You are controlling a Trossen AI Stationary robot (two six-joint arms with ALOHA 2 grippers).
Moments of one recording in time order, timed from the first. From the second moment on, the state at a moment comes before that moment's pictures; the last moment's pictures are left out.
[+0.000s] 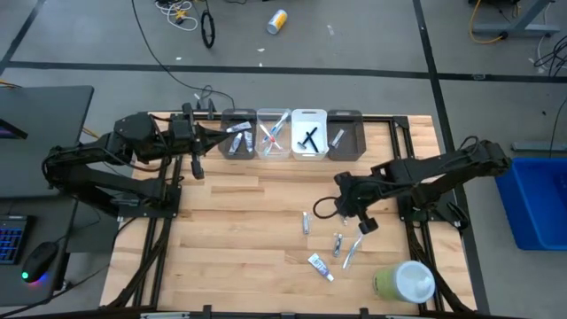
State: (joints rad) left arm 0.04 0.82 1.11 -0.32 -0.26 0.13; right arm 0.22 1.29 1.13 -0.93 -0.05 -0.23
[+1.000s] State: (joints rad) left arm 0.04 0.82 1.11 -0.32 -0.28 0.14; right arm 0.17 1.30 0.80 -0.89 0.10 -0.91
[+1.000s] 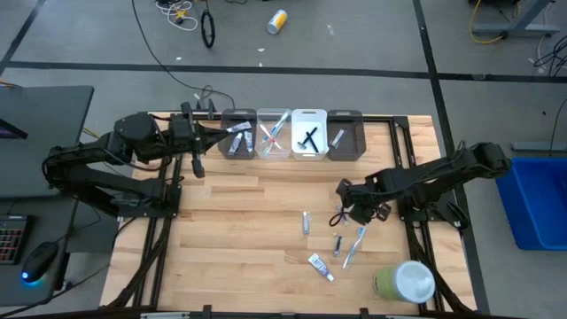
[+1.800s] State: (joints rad) left arm 0.04 0.82 1.11 -0.32 -0.30 0.15; right arm 0.17 1.54 0.90 -0.81 0.02 -1.06
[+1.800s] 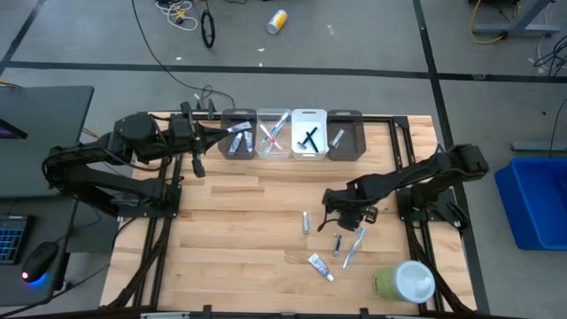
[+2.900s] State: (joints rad) left arm 0.04 0.82 1.11 -0.32 -0.30 0.17; right arm 0.12 1.58 0.91 -0.82 0.05 -1.19
